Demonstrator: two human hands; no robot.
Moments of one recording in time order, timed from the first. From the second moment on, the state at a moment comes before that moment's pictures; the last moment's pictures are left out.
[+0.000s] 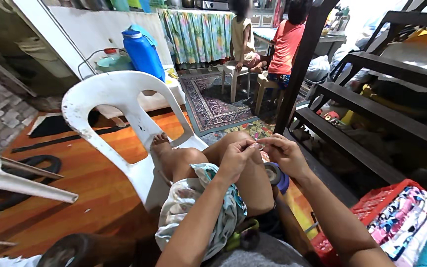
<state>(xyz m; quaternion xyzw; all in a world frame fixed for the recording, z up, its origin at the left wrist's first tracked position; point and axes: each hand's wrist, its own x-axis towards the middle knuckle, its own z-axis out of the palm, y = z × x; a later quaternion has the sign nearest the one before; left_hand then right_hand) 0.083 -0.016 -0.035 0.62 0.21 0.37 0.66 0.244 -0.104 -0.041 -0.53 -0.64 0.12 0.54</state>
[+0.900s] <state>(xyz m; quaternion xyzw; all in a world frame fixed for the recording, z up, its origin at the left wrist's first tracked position) 0.078 -0.032 -0.028 0.79 0.31 0.38 0.37 0.226 -0.089 -0.050 -0.55 -0.63 -0.18 0.51</state>
